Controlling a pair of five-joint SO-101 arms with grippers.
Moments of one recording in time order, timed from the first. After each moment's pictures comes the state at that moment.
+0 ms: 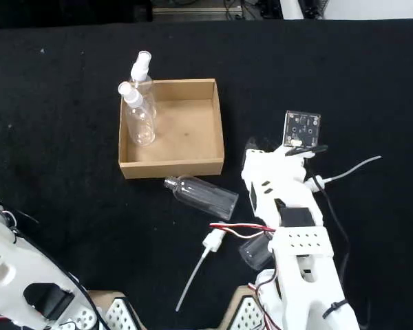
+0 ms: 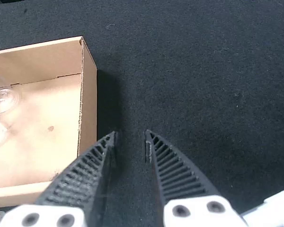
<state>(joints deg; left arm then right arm) -60.4 25.2 72.8 -97.3 -0.5 -2.0 -50.5 76.3 16.5 -8.0</state>
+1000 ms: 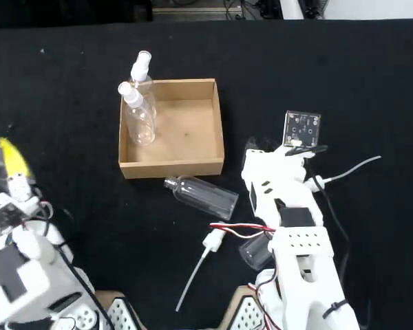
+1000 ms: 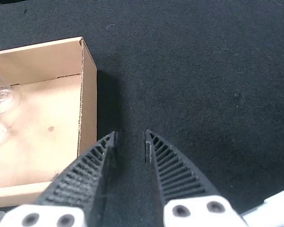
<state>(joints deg) -42.1 -5.8 92.2 -93.8 -0.5 -2.0 -50.5 76.3 16.5 -8.0</state>
